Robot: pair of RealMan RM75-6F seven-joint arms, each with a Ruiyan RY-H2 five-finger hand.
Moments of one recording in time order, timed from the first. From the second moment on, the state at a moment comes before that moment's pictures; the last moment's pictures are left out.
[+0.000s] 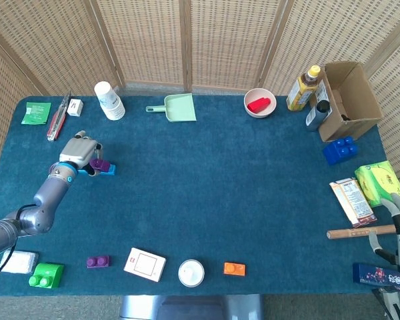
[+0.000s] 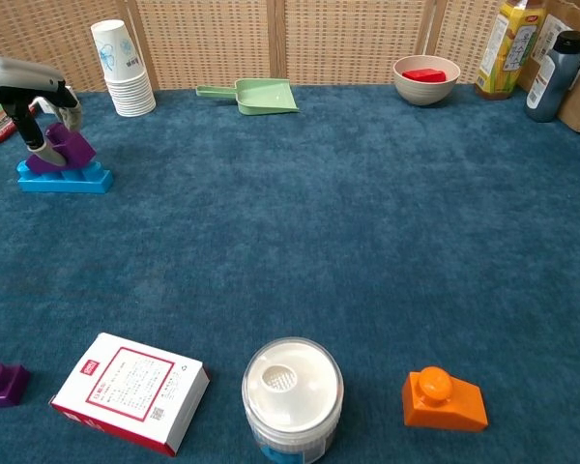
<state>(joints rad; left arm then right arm) -0.98 -1.34 -0.04 -1.17 0.62 0.56 0.35 -0.01 -1.11 0.10 -1.59 -1.45 1.56 0.14</state>
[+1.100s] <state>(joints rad) -1.03 -1.38 0.01 -1.16 0.44 0.60 0.44 -0.02 -1.09 0.10 -1.59 -1.45 1.56 0.17</state>
